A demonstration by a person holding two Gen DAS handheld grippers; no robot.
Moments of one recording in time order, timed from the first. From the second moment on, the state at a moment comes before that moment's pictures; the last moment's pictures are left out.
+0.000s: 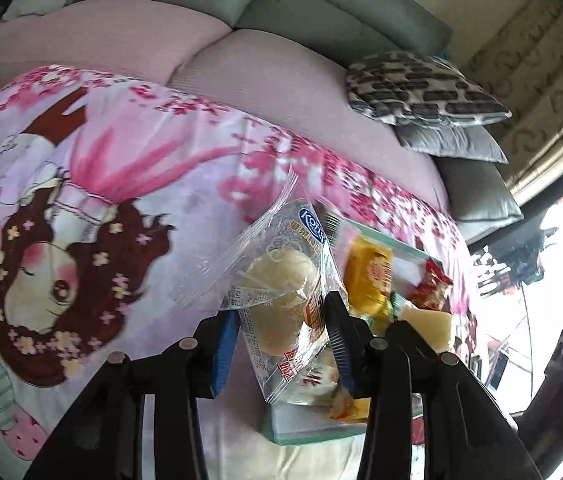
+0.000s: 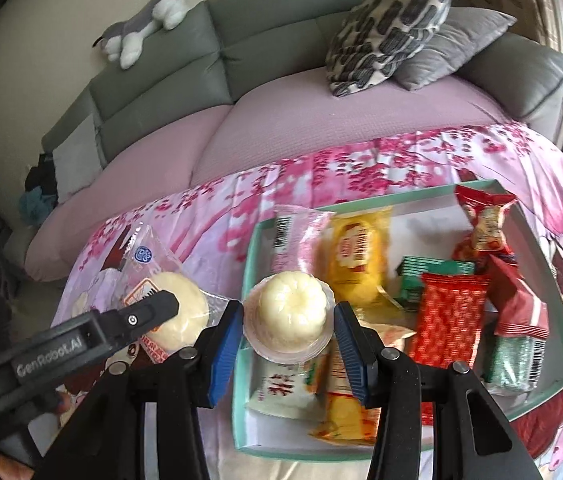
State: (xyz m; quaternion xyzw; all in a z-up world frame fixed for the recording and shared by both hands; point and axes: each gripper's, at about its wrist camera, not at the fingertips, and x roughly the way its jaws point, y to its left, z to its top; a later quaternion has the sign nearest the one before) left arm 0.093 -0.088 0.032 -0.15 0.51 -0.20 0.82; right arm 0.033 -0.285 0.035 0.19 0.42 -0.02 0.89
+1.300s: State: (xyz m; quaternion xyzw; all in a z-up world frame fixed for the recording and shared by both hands) left arm 0.088 -0.208 0.023 -0.09 0.52 -0.28 0.80; right arm 0.002 -0.416 0.037 0.25 0.36 -0.12 0.89
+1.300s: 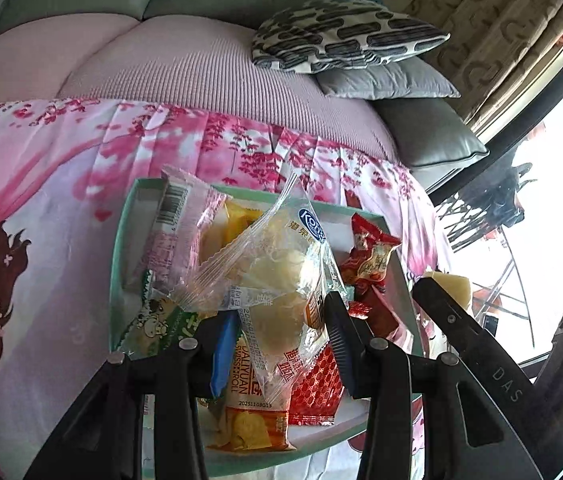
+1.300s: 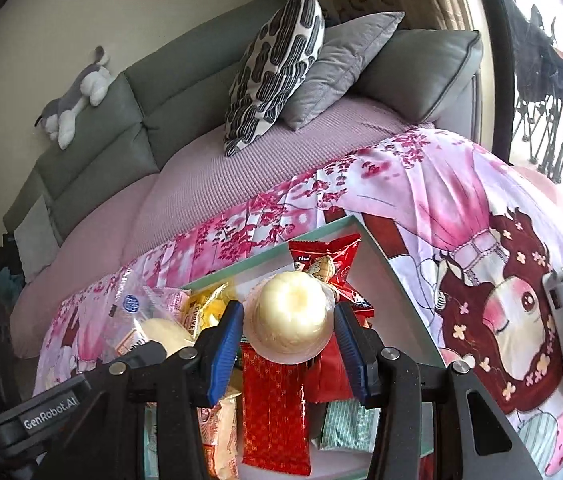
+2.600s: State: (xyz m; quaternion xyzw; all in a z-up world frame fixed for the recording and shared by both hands) left arm 0.092 -0.182 0.016 -0.11 0.55 -0.27 0.78; right arm 0.023 -0.390 0.009 0.22 0.42 -0.08 0.87
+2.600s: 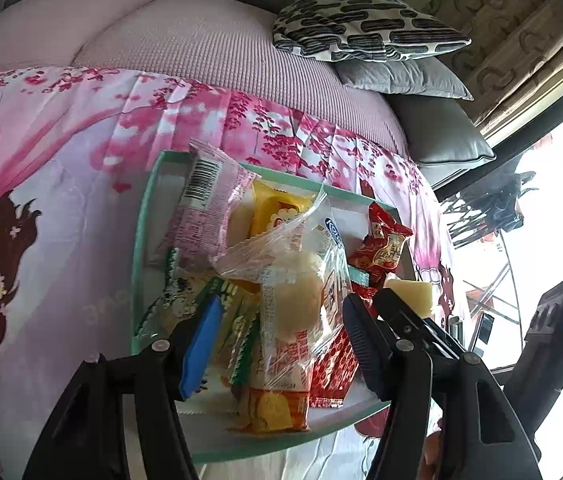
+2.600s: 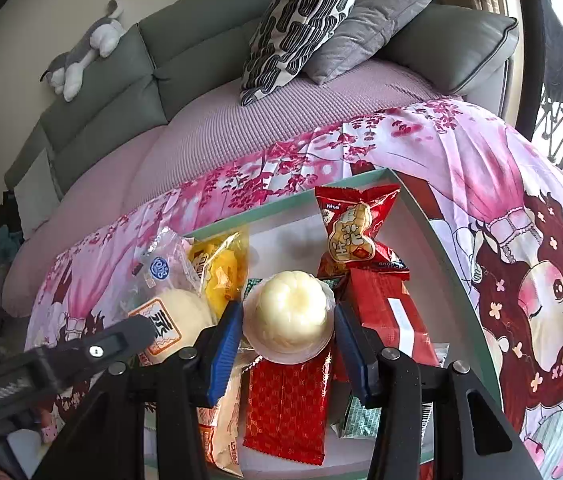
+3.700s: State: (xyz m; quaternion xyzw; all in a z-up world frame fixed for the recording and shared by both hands) left arm 0.078 -0.128 0.022 0.08 0.46 -0.06 0.88; right arm 0.019 -0.350 0.009 0.16 0.43 -0.06 0.89
